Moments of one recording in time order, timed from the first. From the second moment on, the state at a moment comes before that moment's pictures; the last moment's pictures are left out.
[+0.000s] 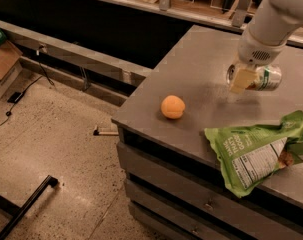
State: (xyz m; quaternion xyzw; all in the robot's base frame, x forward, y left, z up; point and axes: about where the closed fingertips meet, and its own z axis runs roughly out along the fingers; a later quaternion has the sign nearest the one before) arm 0.592 -0.233 0.873 -0.60 0.79 -0.05 0.13
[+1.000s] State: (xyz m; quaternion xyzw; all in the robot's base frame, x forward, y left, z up) arm 0.587 -0.229 0.947 -0.58 0.79 -0.03 0.21
